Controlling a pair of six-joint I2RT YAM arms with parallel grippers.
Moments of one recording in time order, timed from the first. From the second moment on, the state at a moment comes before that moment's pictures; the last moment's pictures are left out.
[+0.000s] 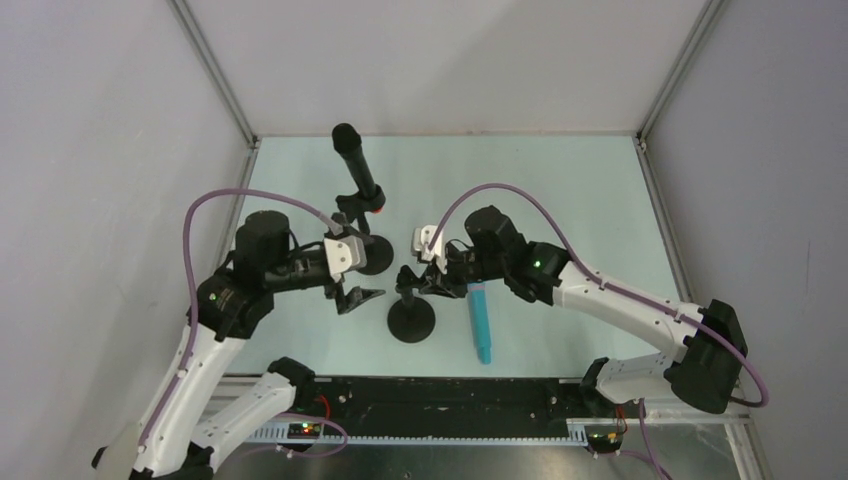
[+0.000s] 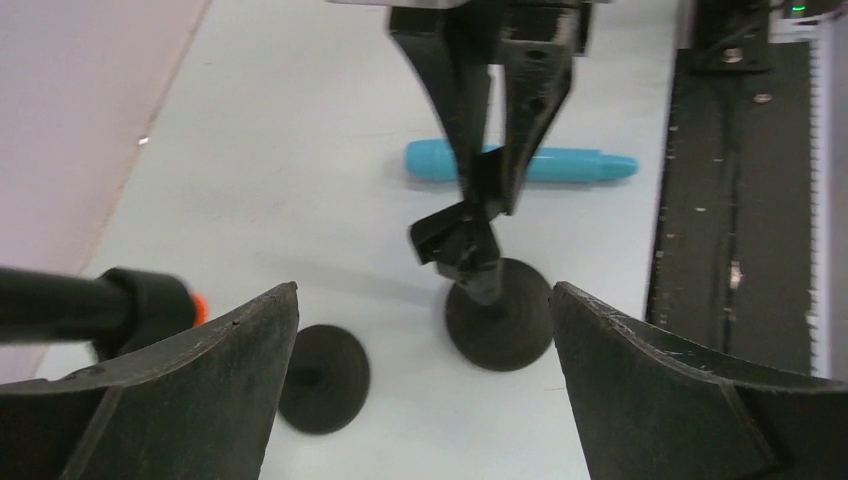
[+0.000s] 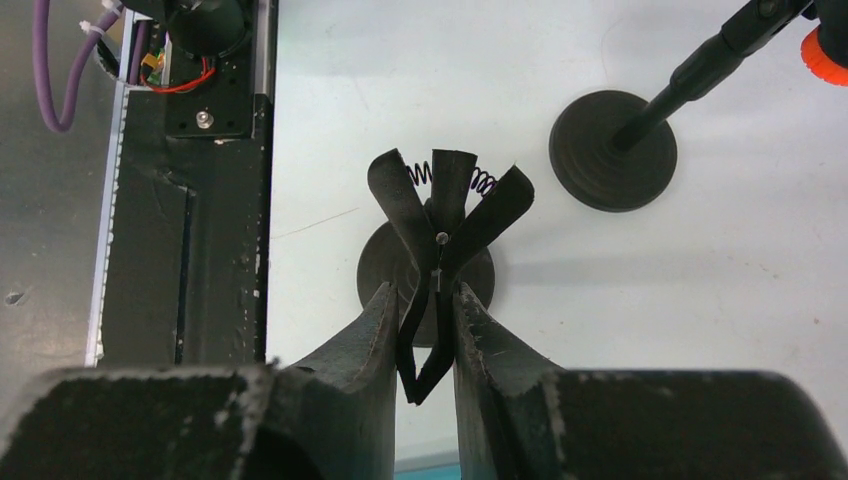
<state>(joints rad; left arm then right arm) -0.44 0.77 1.07 -0.76 0.68 0.60 0.93 1.30 1.08 -0.28 -0.49 -0.34</state>
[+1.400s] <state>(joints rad) -0.44 0.69 1.07 -0.76 0.65 0.59 0.71 1.10 1.09 -0.63 0.02 0.63</state>
